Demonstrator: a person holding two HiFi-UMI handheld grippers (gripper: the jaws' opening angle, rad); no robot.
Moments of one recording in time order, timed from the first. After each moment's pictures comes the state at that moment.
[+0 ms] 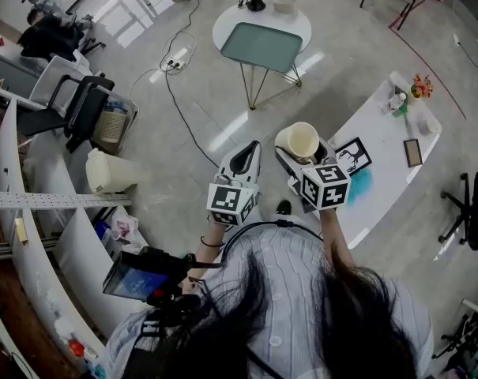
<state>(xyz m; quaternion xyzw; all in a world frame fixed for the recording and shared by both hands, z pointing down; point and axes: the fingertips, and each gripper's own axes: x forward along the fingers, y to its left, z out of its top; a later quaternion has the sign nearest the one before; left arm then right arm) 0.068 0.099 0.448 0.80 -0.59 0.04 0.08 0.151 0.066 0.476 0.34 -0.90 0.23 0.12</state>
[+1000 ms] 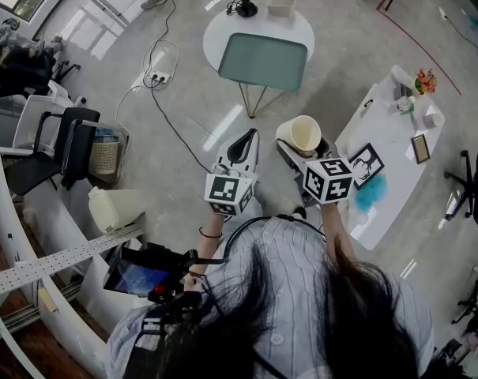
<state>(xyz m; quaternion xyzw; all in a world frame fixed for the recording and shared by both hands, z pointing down) -0.046 -0.062 0.454 0.84 -0.53 0.05 0.10 0.051 -0.070 0.488 0.41 -0.86 0.28 0.11</state>
